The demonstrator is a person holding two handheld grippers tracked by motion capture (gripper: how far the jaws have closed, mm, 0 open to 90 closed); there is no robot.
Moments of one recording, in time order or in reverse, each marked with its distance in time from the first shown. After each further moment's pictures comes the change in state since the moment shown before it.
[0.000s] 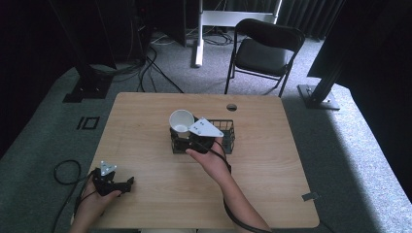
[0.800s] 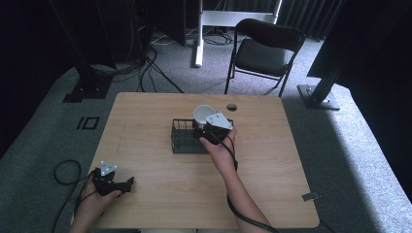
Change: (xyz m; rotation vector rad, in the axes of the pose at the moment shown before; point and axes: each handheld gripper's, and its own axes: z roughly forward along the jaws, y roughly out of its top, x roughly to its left) left arm 0.000 0.000 0.000 0.000 0.000 0.000; right arm -0.052 -0.029 0.014 0.132 -0.296 0.084
